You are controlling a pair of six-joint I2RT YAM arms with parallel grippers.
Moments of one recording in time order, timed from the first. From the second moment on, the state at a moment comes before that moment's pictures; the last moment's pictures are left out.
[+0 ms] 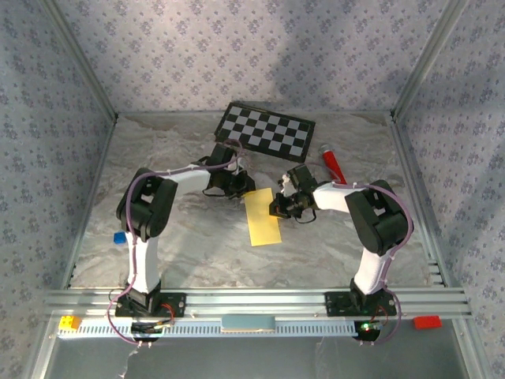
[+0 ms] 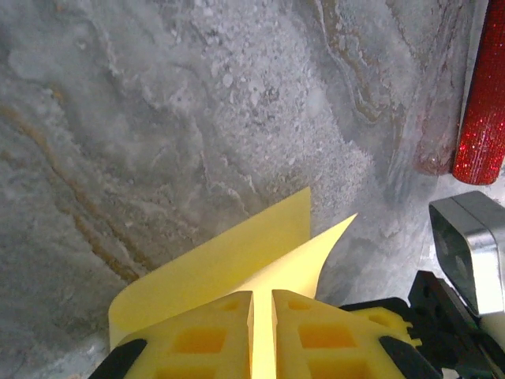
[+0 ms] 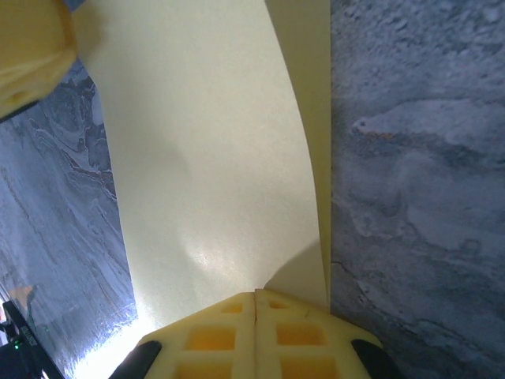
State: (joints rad) left arm -0.51 2.01 1.25 -0.22 0.59 -0.77; right arm 0.47 1.81 0.90 -0.19 -0.54 0.55
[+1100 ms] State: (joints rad) left arm -0.43 1.97 1.25 -0.23 0.48 -0.77; right arm 0.47 1.81 0.89 -0.17 -0.55 0.55
